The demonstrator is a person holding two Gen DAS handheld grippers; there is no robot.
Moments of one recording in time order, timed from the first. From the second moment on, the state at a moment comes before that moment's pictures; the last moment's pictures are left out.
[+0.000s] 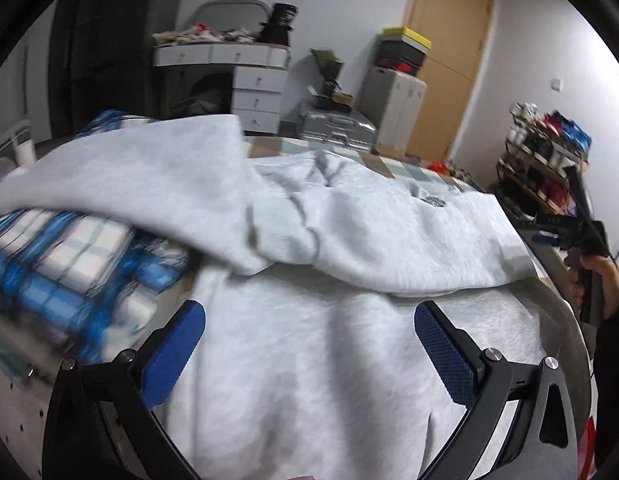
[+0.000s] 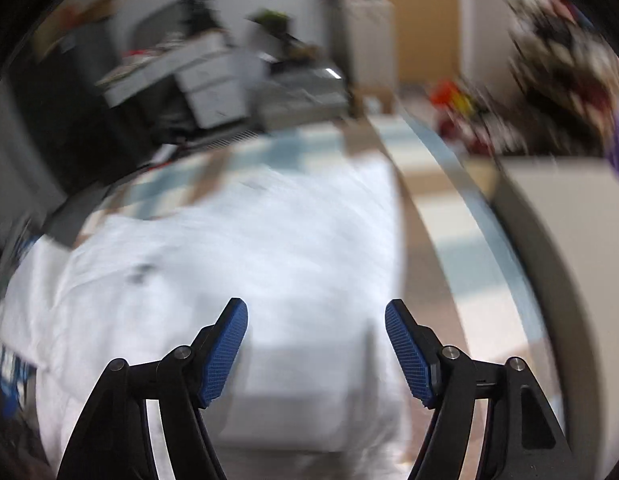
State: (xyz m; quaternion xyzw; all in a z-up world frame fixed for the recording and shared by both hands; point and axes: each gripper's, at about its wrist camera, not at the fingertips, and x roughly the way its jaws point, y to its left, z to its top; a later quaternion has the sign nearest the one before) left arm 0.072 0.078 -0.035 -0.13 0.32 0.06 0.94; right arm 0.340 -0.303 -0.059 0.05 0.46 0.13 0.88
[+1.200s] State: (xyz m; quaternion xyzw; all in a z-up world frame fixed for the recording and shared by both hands) left arm 0.225 0.082 -0.075 -0.13 0.44 0.07 0.89; right arm 0.403 -0.341 -0.085 0.15 0.48 0.21 0.84
